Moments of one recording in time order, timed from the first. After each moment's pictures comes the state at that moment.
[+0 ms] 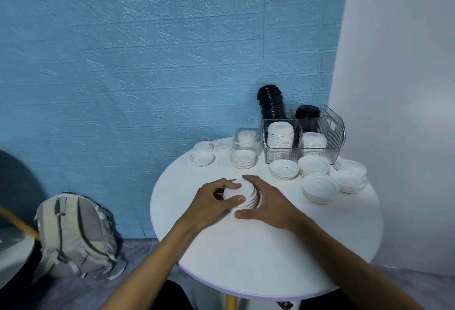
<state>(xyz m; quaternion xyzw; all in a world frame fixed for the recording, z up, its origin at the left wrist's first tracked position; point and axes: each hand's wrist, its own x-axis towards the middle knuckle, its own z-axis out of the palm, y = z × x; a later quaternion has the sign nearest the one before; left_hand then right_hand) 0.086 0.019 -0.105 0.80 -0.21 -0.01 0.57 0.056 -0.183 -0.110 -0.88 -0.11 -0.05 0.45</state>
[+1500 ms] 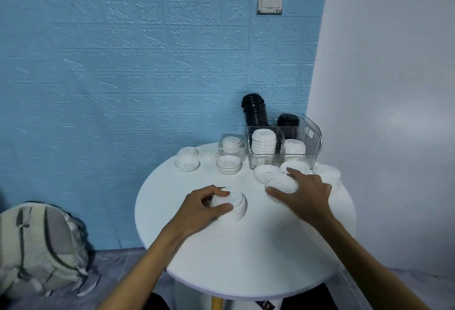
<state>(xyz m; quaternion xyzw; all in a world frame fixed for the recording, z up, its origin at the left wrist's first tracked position) 0.085 0.023 -0.106 0.77 -0.25 -0.03 0.59 0.018 -0.251 -0.072 -0.93 0.17 -0.23 0.23</state>
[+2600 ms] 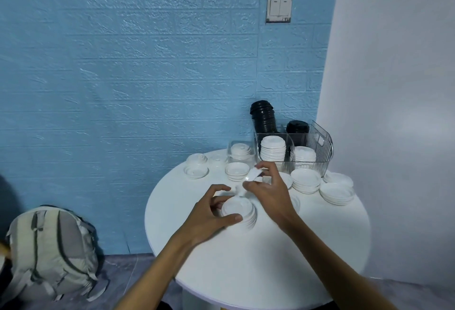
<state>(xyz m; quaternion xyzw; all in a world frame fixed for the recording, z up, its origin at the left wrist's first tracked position) 0.083 0.026 -0.100 0.77 -0.24 -0.04 0.59 0.042 -0.166 -0.051 -0.77 0.00 -0.21 0.60</state>
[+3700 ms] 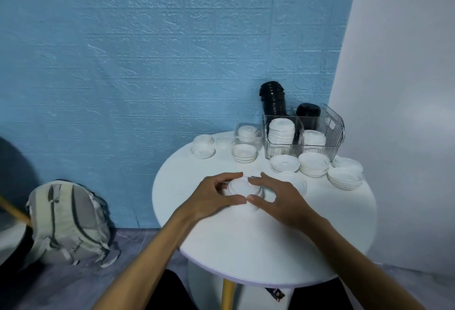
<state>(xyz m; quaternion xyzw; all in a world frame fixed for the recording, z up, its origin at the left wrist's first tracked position) 0.084 0.029 -0.101 0.79 -0.25 -0.05 0.56 0.032 -0.198 -0.107 -0.91 -0.14 -0.15 0.36</state>
